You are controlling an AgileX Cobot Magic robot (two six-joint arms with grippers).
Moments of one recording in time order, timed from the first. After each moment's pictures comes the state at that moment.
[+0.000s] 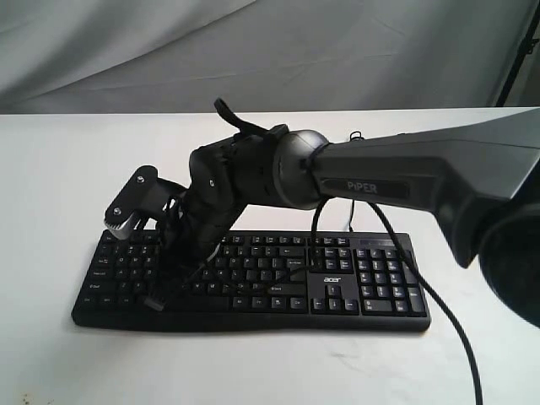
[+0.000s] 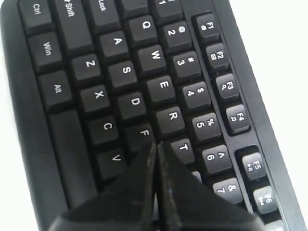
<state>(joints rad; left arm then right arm) 0.04 0.00 0.00 0.03 0.16 -0.02 0.98 2.24 -1.64 0.20 0.60 -0.55</state>
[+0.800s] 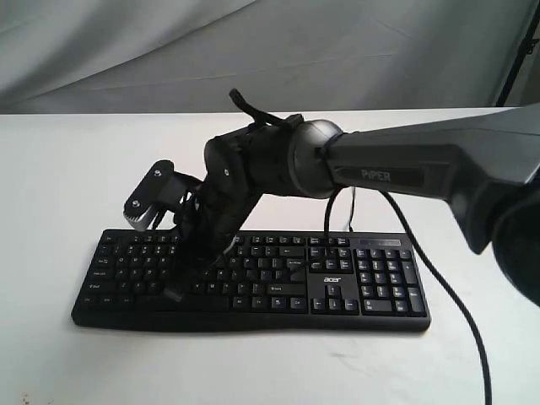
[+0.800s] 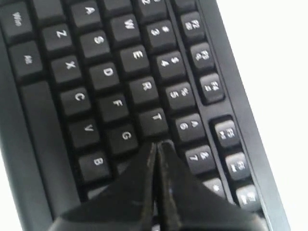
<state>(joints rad) 0.04 0.00 0.00 0.03 0.16 -0.02 0.95 2.23 -1.63 0.17 0.64 -0.55</state>
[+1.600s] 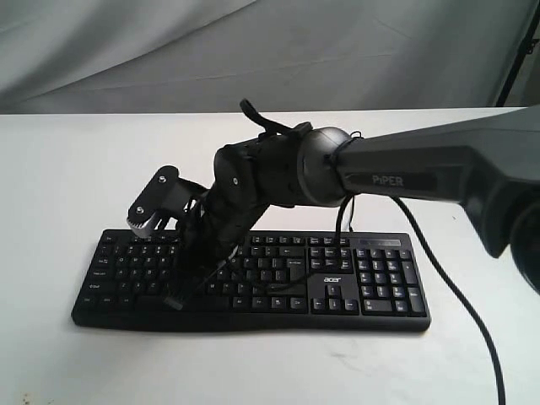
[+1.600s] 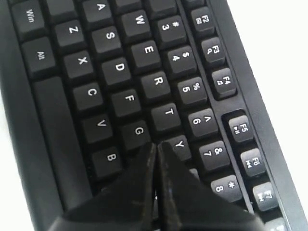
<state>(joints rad) 0.04 0.00 0.00 0.03 0.16 -0.02 0.95 2.20 -1.55 0.24 0.56 -0.60</state>
